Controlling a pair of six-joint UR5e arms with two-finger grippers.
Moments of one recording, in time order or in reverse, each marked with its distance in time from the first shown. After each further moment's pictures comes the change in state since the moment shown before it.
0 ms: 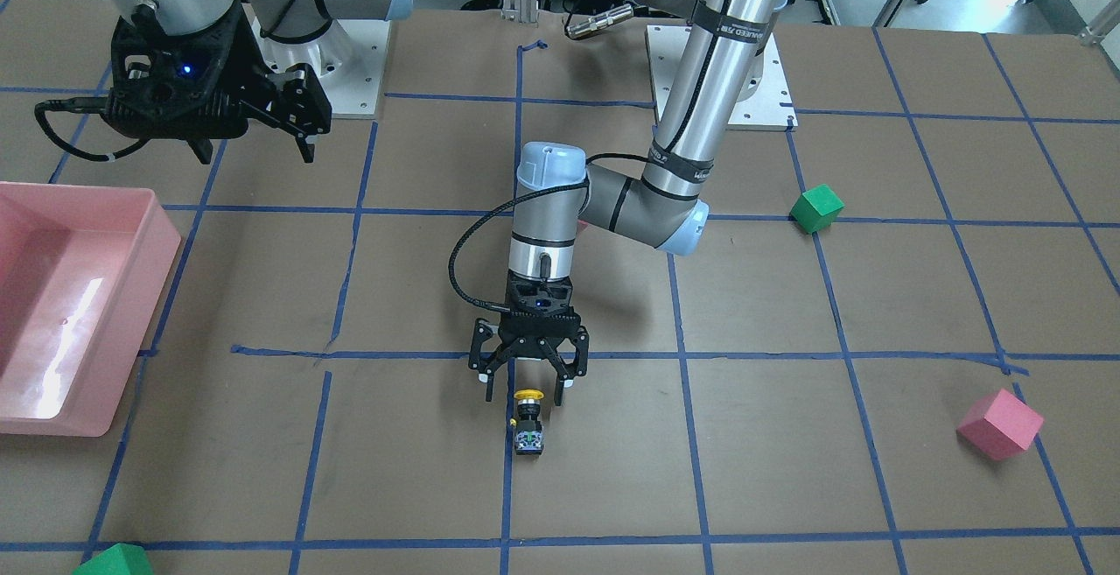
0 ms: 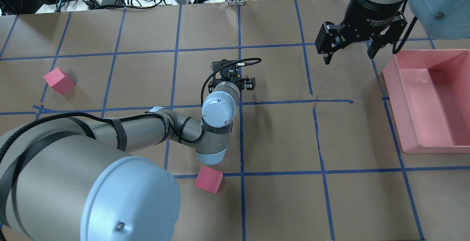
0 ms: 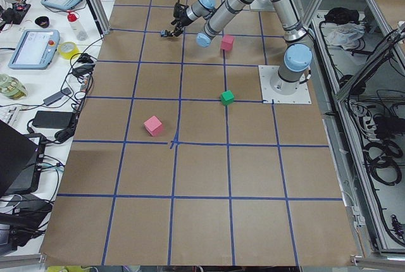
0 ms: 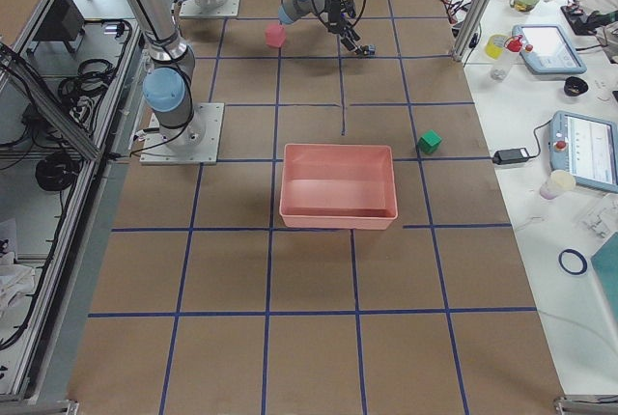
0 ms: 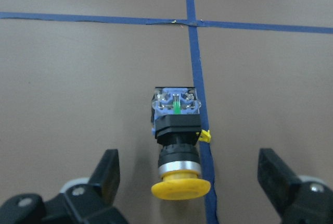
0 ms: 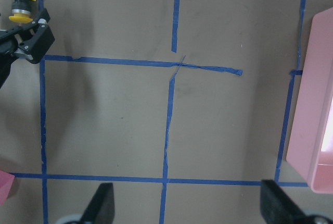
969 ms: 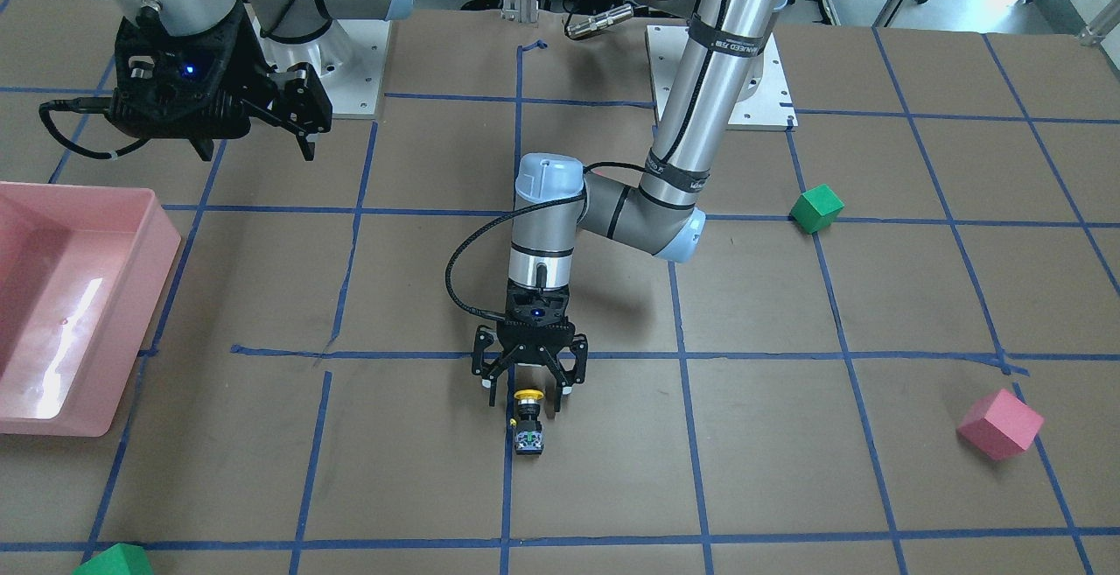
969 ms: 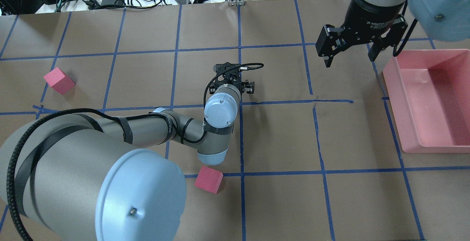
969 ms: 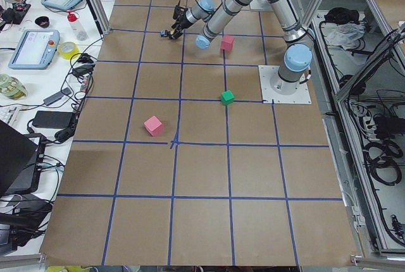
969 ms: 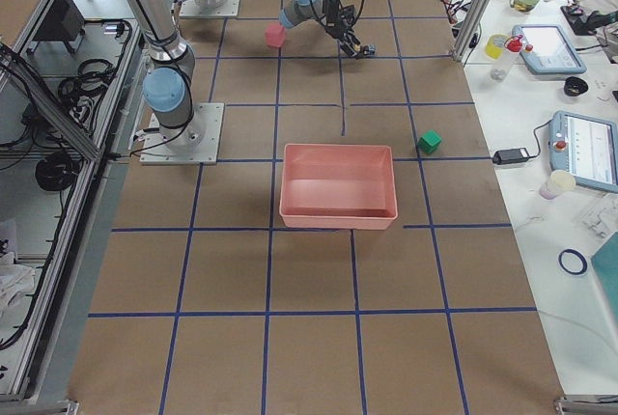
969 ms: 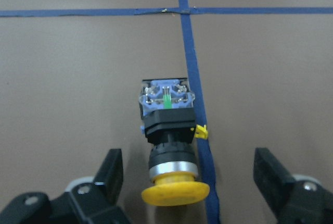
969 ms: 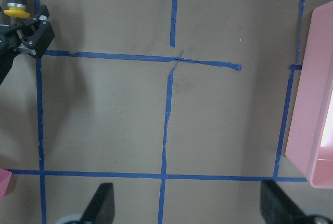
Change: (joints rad) left arm 0.005 -0.029 0.002 0.000 0.001 0.058; right arm 0.001 -0.002 0.008 0.006 -0.006 0.005
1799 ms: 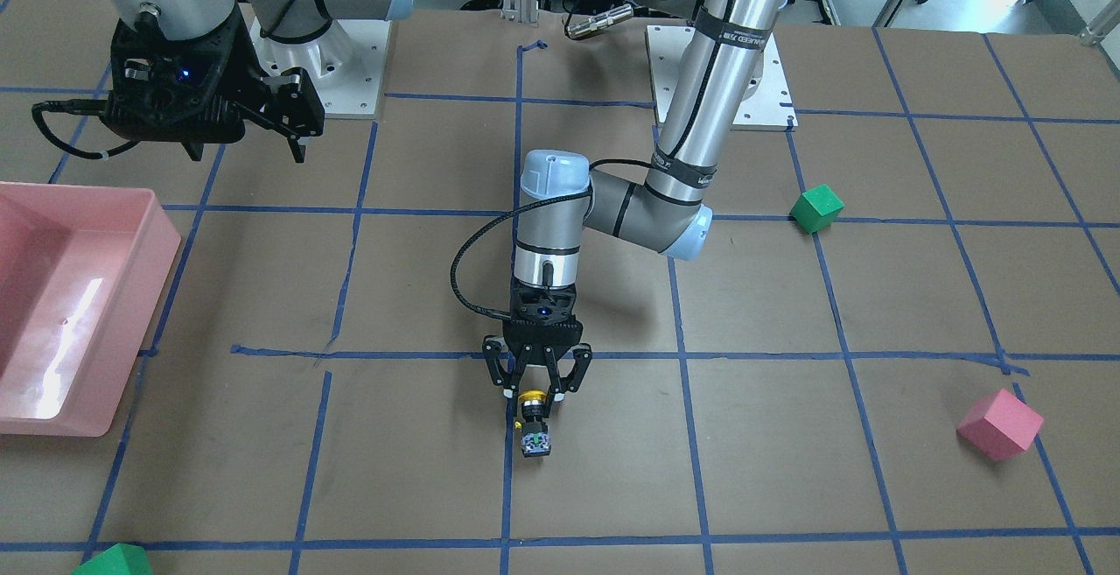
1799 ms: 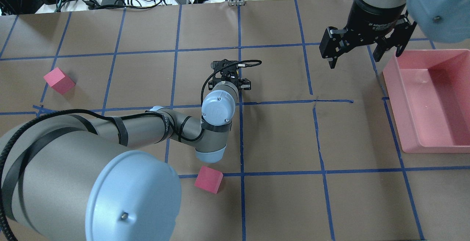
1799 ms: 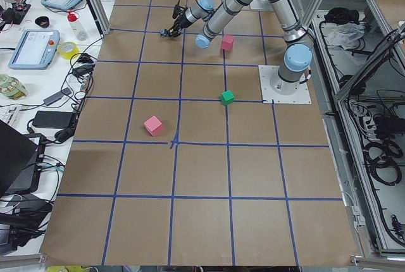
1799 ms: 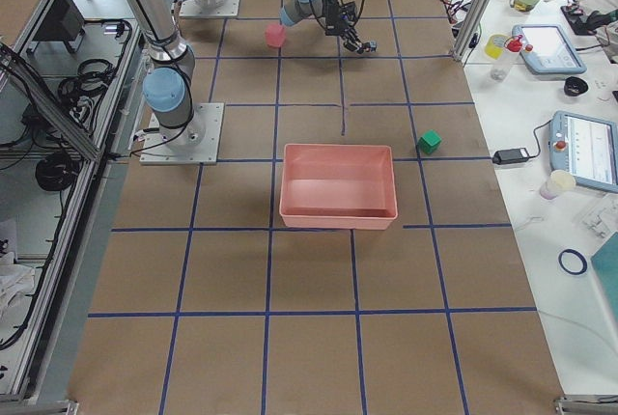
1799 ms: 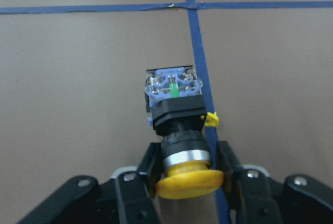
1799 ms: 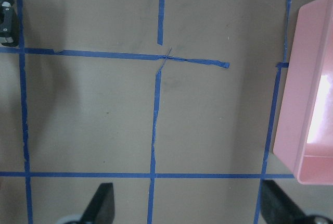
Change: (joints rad) left arm 0.022 0.034 0.002 -0.014 -0.002 0.017; right arm 0.000 0.001 0.004 -0.001 -0.038 0.002
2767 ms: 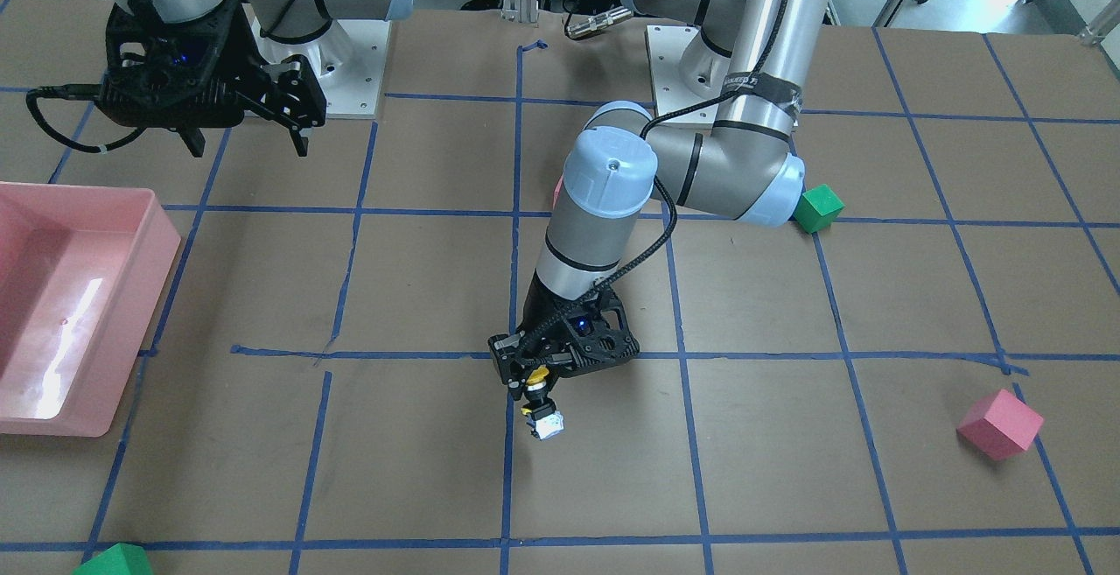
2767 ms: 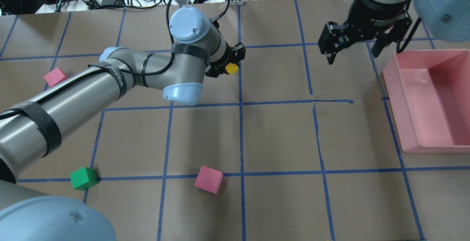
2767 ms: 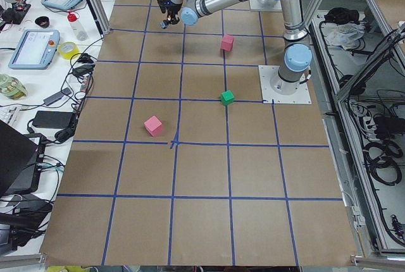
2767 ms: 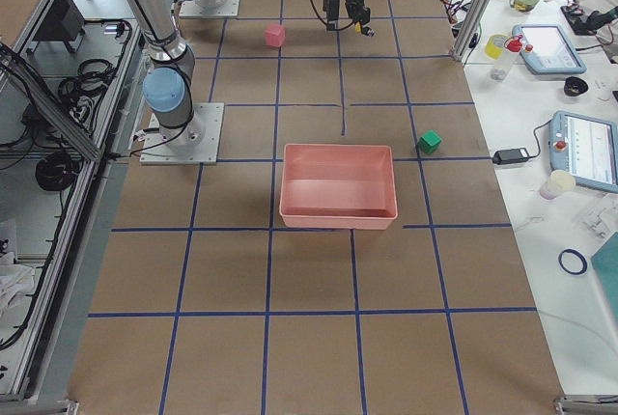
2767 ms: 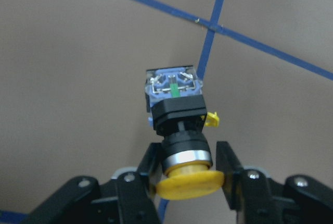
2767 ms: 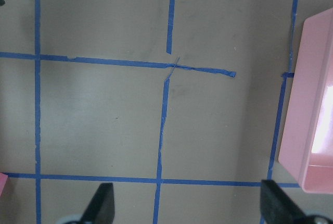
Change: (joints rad) left arm 0.119 0.240 0.264 -1.023 -0.411 -0.597; right arm 0.000 -0.012 -0.009 -0.014 0.027 -0.019
